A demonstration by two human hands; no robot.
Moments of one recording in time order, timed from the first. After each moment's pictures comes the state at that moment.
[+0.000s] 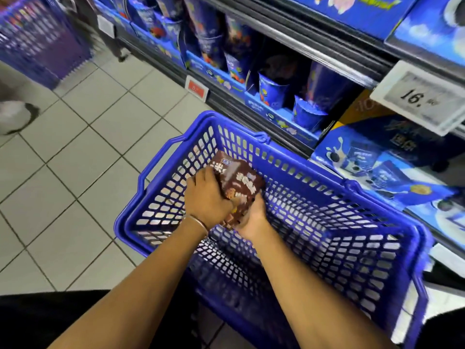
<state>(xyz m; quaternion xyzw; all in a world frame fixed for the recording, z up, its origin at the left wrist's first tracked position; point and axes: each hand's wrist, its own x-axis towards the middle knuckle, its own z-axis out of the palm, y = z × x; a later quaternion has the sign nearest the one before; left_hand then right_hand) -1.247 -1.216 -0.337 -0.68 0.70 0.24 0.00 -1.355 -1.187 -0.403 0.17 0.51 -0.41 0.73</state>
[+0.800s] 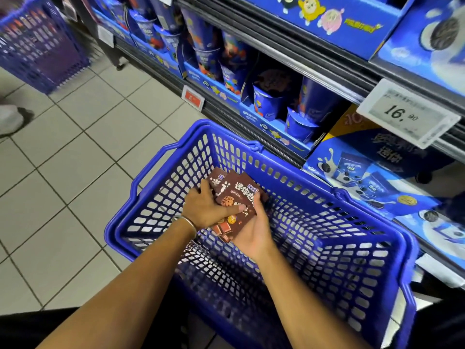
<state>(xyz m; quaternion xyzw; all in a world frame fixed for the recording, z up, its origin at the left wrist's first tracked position) -1.241 -1.227 -0.355 -0.69 0.59 0.42 0.00 -1.378 -1.154 -0.403 0.05 0.37 -0.50 0.78</state>
